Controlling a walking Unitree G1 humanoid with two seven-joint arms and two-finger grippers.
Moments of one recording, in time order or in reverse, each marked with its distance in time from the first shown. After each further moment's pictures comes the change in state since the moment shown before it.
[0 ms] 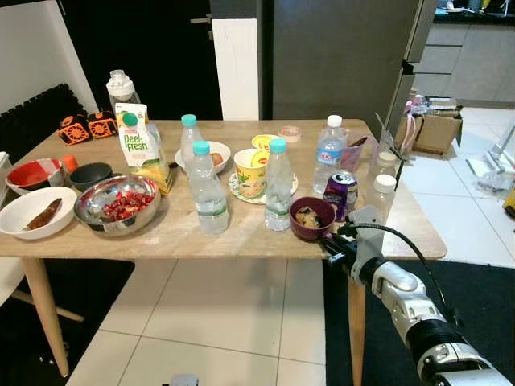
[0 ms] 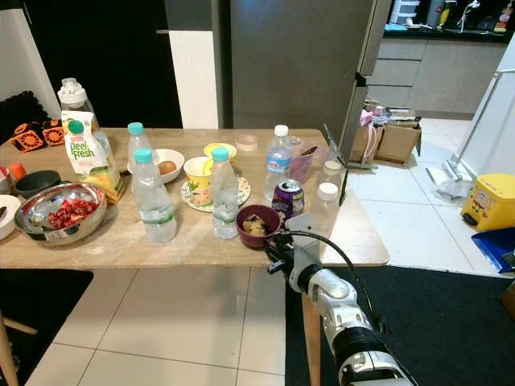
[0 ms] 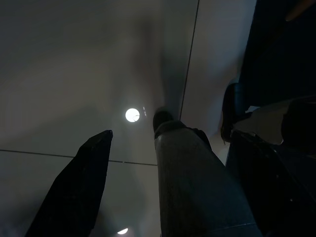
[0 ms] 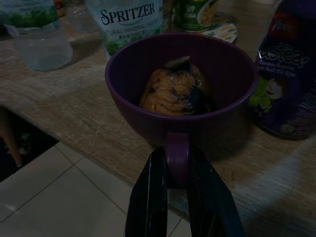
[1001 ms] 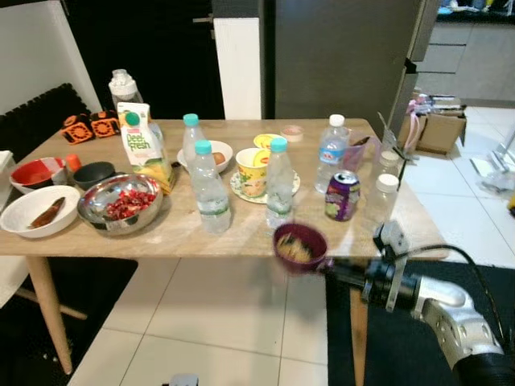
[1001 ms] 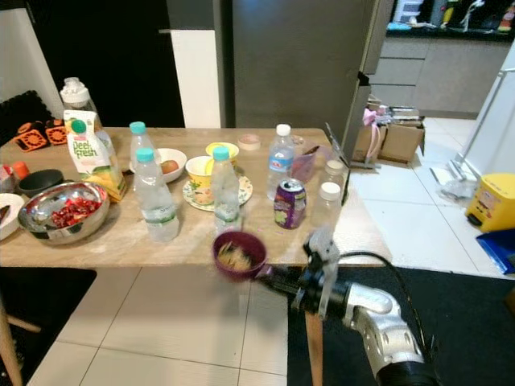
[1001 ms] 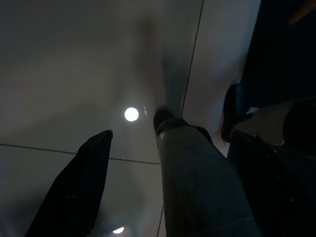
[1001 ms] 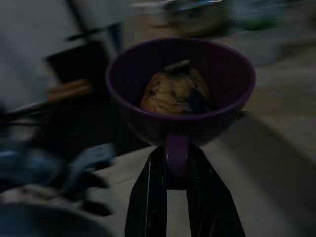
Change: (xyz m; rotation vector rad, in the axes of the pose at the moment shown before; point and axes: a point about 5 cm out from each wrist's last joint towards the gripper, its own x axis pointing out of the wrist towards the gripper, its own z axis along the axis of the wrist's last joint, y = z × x) left arm 0.000 0.000 0.000 -0.003 -0.002 -0.002; right arm -0.063 0.027 0.005 0.071 -0.019 0.672
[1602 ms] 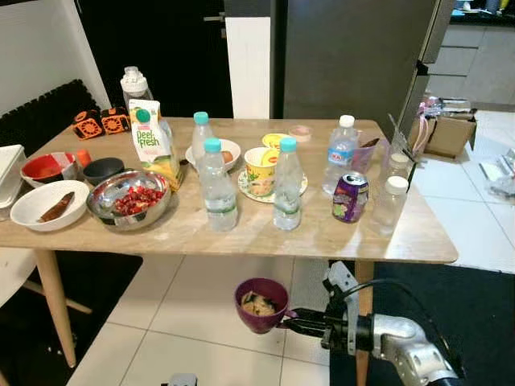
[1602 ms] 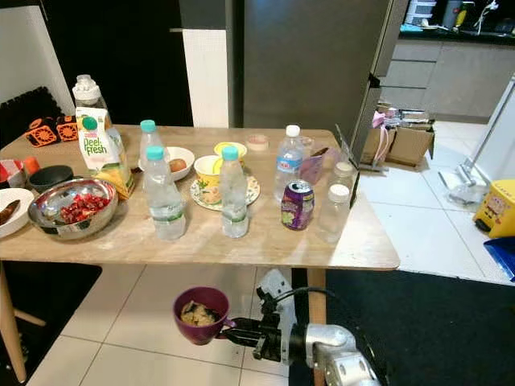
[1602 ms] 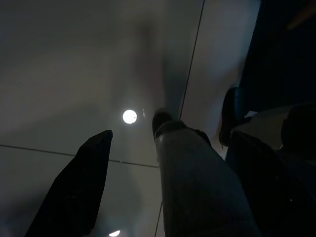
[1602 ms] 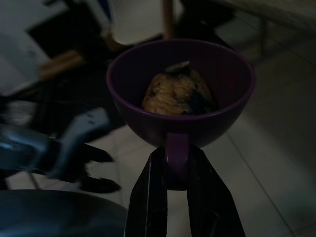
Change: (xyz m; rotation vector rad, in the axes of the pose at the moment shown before) left arm 0.000 0.000 0.002 -0.010 -0.017 0.005; right arm 0.039 0.014 -0.065 0.094 0.167 -0.097
